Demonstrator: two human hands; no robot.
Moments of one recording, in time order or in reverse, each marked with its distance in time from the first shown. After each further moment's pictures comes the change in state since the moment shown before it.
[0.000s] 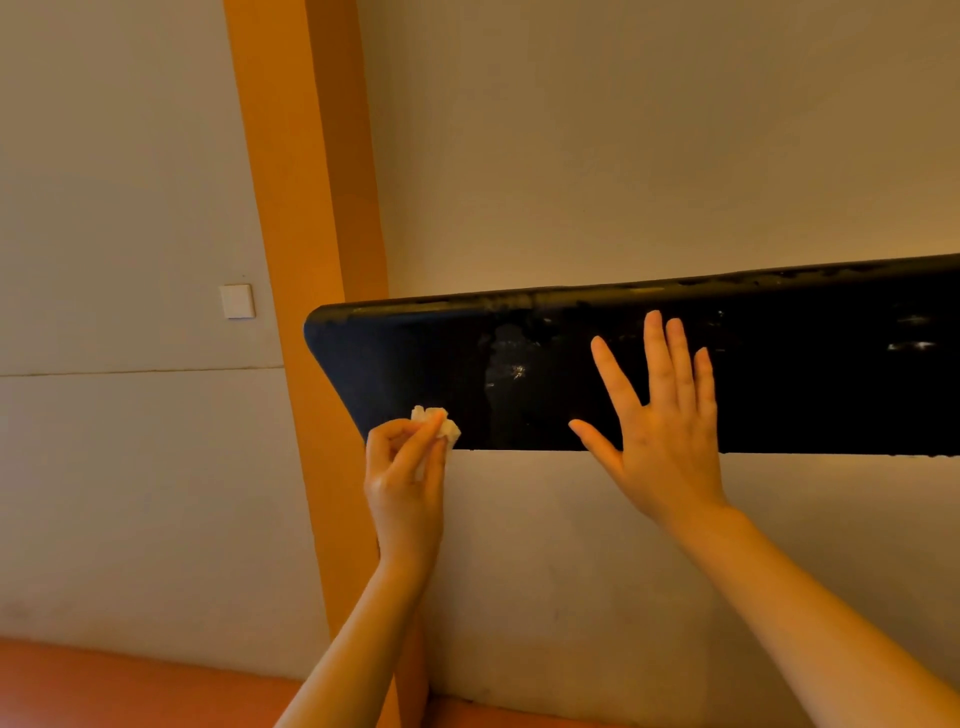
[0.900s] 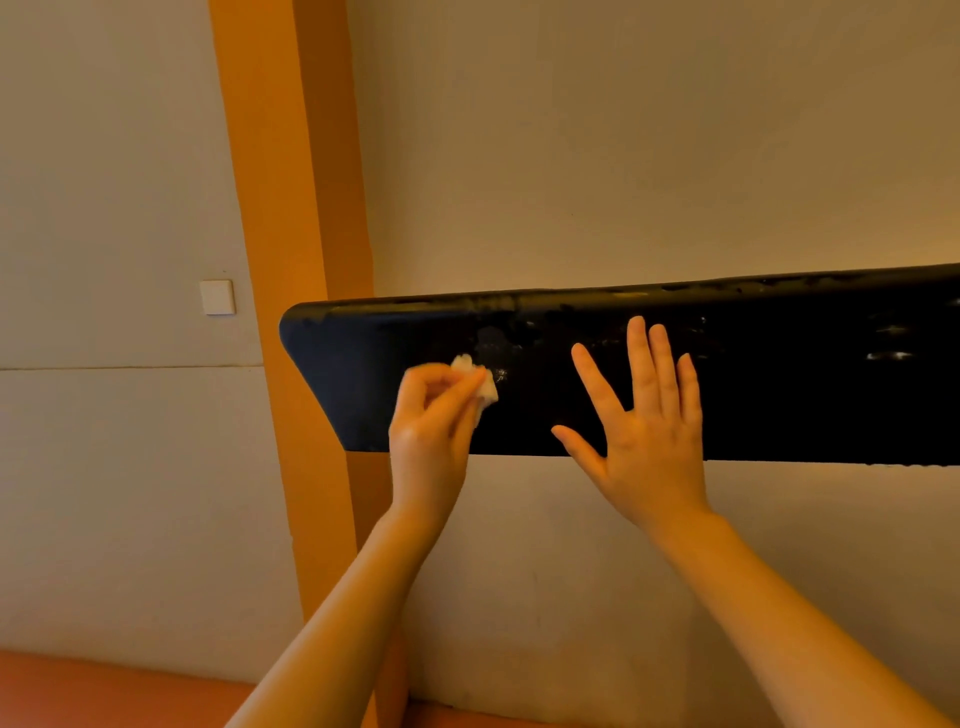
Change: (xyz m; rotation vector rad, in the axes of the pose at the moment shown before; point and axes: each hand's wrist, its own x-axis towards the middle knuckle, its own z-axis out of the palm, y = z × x) left_hand 0.037 0.042 0.030 0.023 -0.112 0.293; right_hand 0.001 0.003 0.001 -0.015 0.011 -0.012
